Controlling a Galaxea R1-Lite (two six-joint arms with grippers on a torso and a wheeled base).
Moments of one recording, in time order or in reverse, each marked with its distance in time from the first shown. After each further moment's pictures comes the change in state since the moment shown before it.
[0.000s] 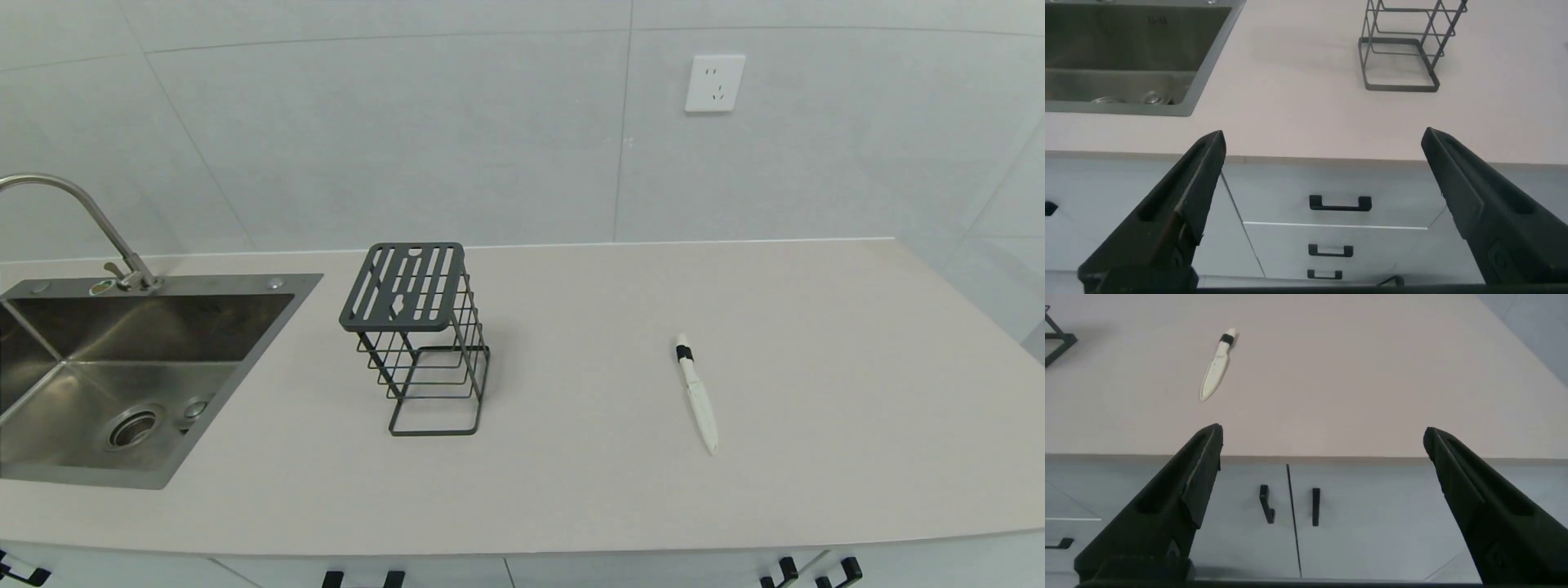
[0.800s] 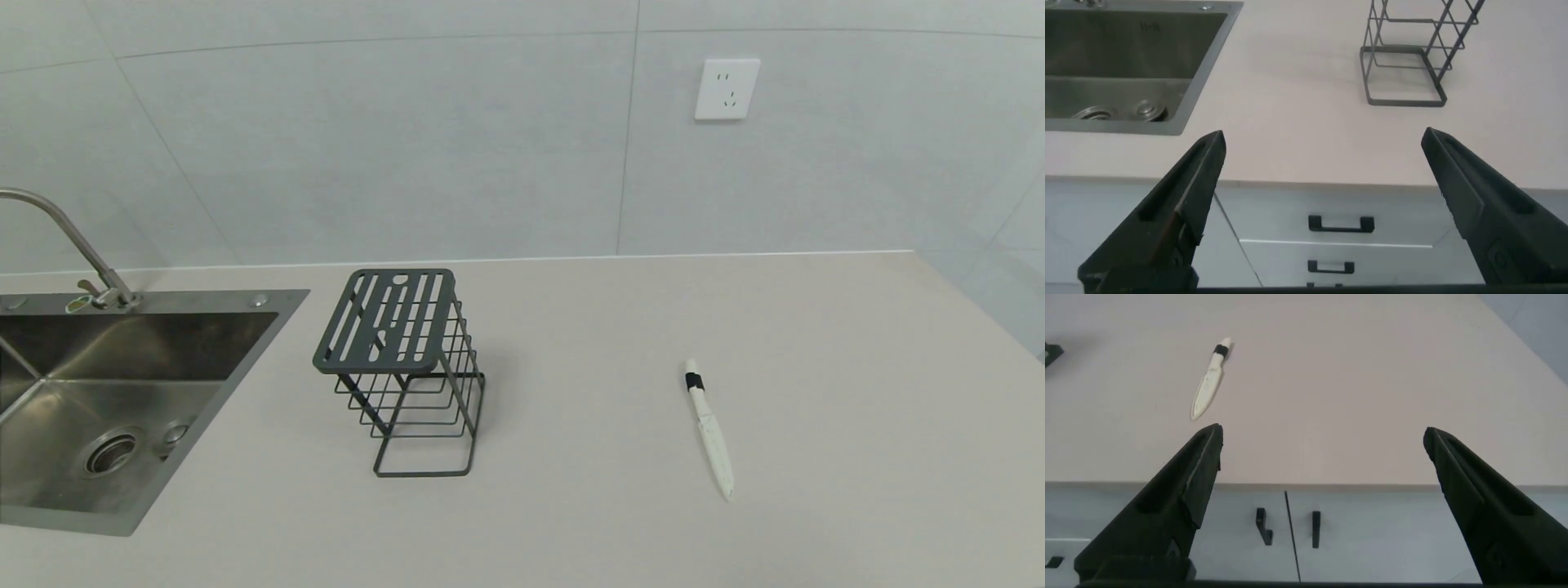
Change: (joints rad) left arm 0.000 0.000 0.000 0.000 0.000 -0.001; right arm 0.000 0.000 0.000 0.000 -0.001 -0.001
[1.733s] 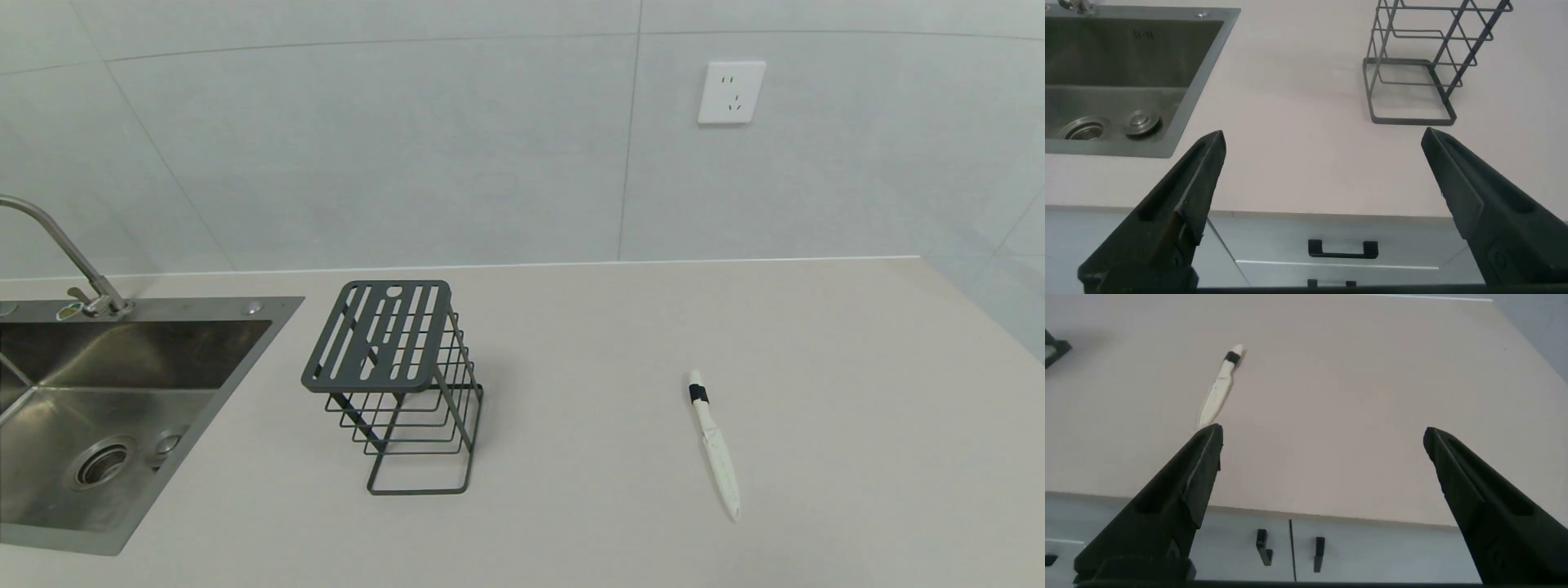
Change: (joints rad) left arm 0.001 0.000 0.000 0.000 -0.002 0.003; right arm 0.000 0.000 0.000 -0.117 0.078 -0.034
